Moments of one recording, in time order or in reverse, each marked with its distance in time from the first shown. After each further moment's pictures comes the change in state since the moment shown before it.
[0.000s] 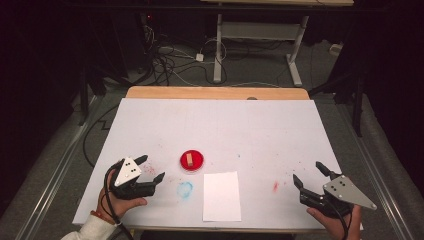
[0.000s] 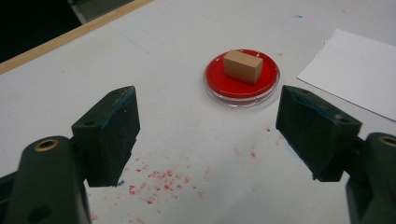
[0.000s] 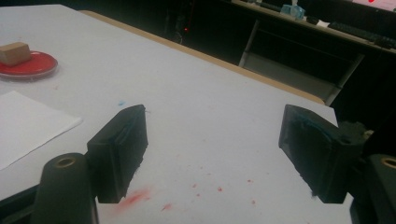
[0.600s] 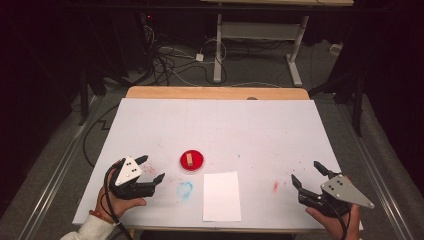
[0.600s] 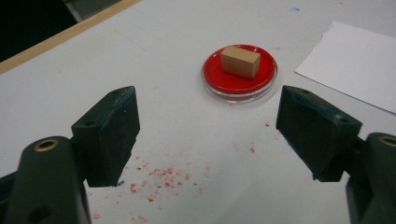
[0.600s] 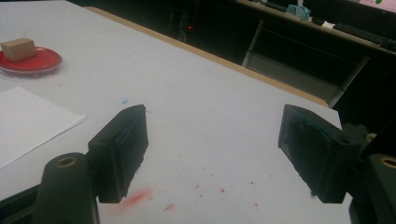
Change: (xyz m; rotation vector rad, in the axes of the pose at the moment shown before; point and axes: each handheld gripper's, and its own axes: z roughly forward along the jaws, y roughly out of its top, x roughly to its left) left arm 0.000 0.003 -0.001 0.016 -0.013 0.025; right arm 0.002 0.003 0.002 0.006 0.008 -0.025
